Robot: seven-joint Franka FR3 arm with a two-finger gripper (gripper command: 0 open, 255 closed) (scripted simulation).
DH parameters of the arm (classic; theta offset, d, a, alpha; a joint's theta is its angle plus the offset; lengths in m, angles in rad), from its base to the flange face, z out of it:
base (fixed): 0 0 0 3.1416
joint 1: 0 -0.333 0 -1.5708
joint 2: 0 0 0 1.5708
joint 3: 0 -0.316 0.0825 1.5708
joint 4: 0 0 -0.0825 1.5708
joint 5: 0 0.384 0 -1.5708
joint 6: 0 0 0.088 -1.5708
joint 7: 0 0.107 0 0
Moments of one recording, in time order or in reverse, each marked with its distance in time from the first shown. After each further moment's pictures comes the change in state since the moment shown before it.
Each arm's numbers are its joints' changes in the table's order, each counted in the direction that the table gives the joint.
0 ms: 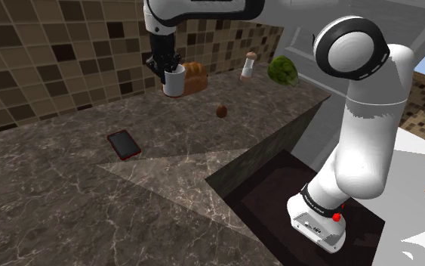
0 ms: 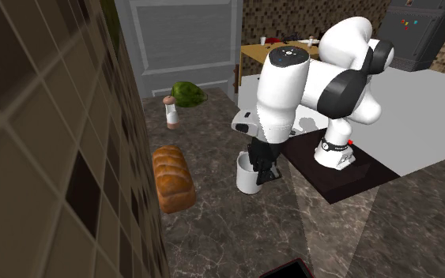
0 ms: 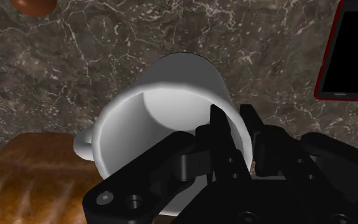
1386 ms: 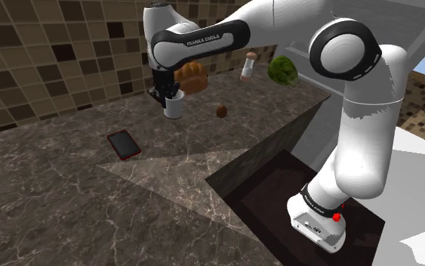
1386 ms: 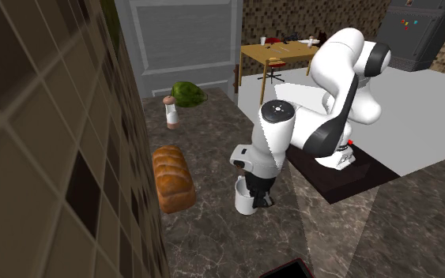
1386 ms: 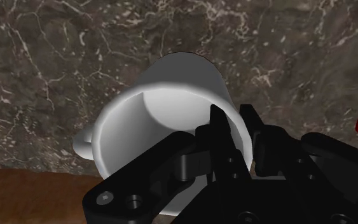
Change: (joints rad) arm 0.009 -0.034 0.008 0.232 -0.015 -0.264 0.025
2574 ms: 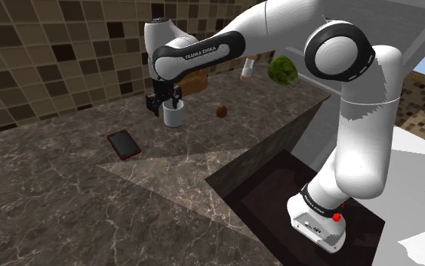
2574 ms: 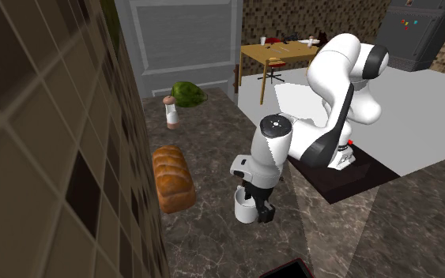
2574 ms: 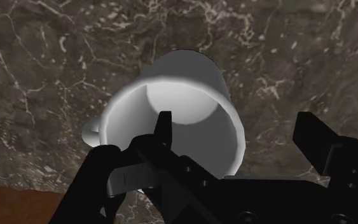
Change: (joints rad) arm -0.002 -0.030 0.004 0.050 -0.010 -0.080 0.013
